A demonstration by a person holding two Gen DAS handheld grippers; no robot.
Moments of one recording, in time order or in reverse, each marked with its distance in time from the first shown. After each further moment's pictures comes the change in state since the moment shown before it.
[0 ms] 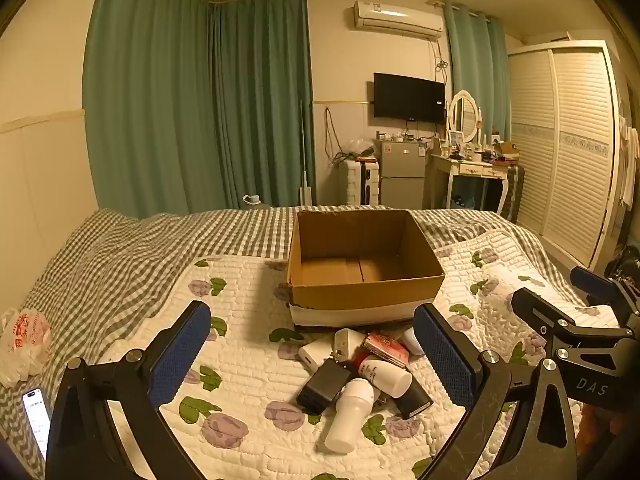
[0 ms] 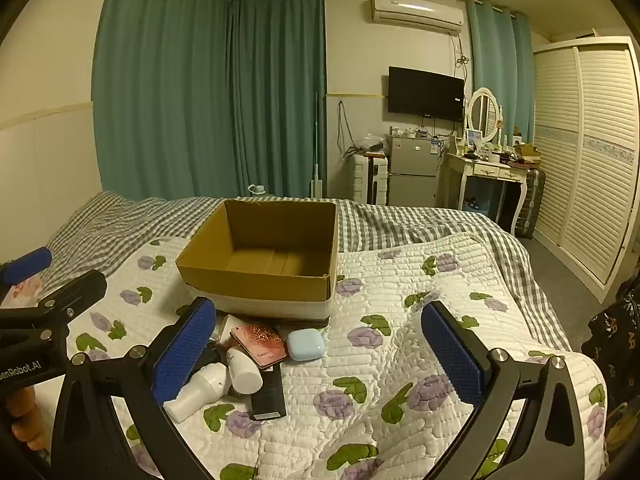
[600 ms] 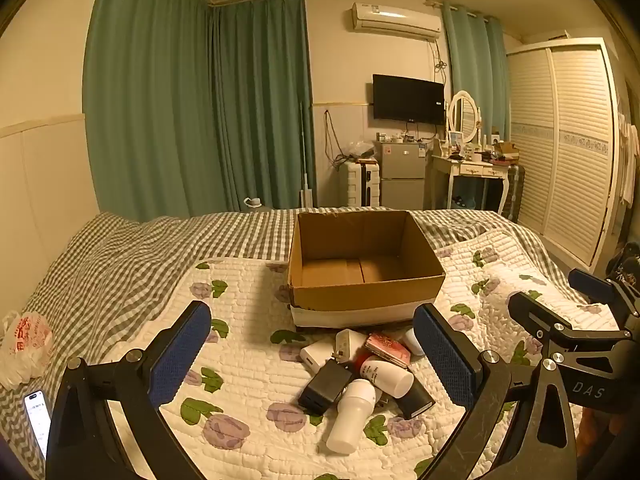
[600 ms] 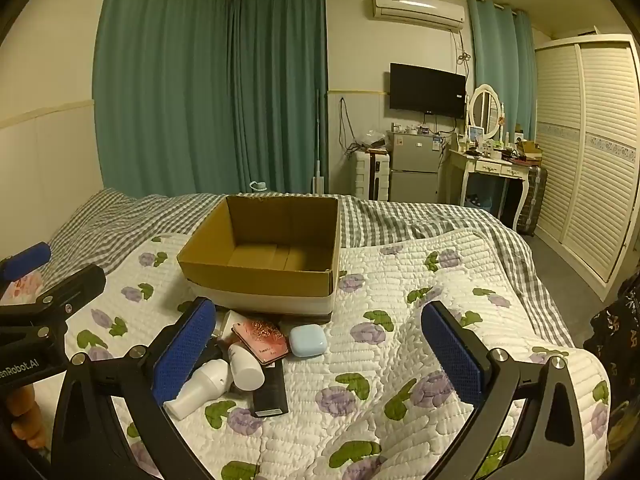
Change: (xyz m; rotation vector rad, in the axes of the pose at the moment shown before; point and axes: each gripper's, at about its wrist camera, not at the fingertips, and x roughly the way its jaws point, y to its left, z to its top) left arm -0.002 -0.001 0.003 0.018 -0.012 0.012; right arm 0.003 0.000 -0.004 0.005 0.008 0.002
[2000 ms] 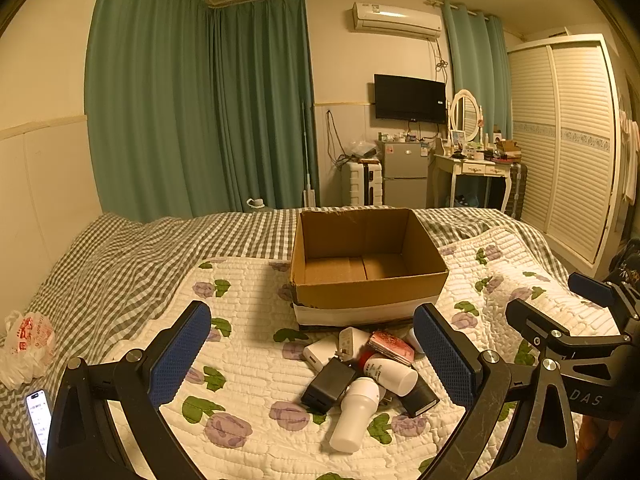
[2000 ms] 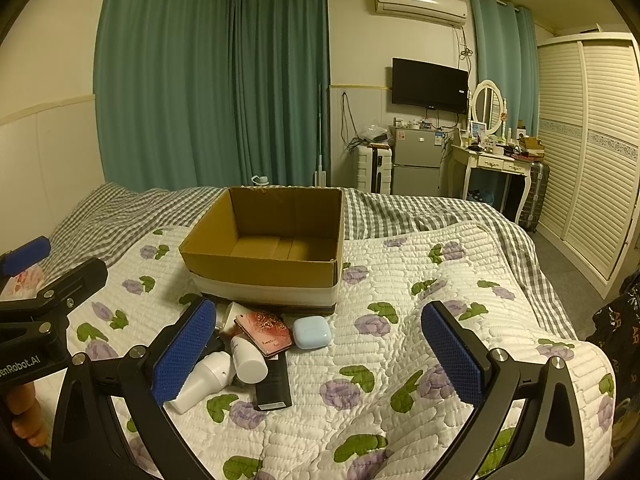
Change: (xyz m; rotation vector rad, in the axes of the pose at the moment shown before) left arm -0.001 -0.001 -0.002 0.006 -0.002 0.003; right arm 0.002 0.006 -0.006 0.002 0.013 0.003
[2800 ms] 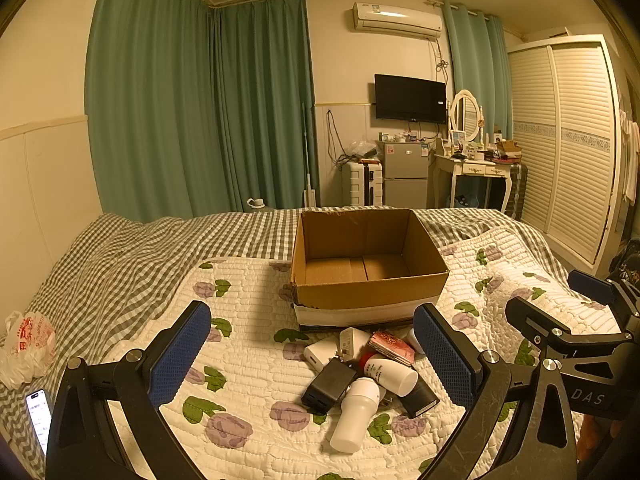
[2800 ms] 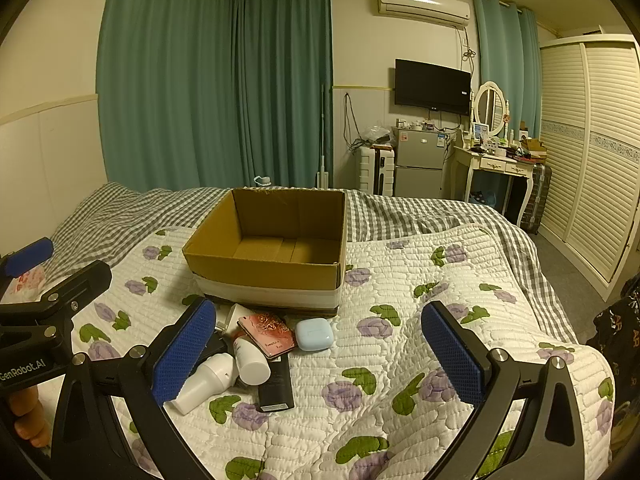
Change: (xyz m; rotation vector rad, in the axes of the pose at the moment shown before) left arm -0.001 -0.001 0.000 0.002 -0.001 0.001; right arm 0.002 0.002 -0.001 -0.004 0.004 0.004
